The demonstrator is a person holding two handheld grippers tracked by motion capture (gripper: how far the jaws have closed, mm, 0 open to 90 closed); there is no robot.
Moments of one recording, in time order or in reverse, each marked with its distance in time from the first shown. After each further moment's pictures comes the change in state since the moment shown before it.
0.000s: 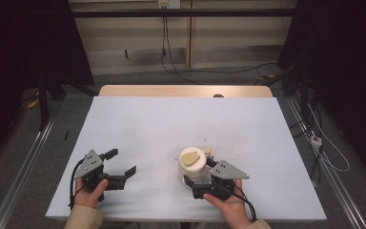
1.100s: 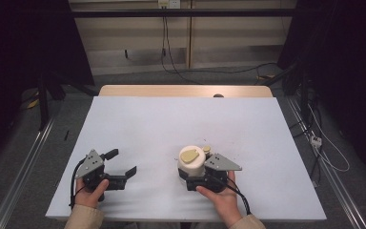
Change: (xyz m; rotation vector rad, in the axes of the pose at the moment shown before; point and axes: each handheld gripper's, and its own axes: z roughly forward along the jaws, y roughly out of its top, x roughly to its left) left arm 0.000 -0.001 0.001 0.010 -0.003 0.009; right arm -0.002 0.008 0.023 -0.008 -0.003 0.056
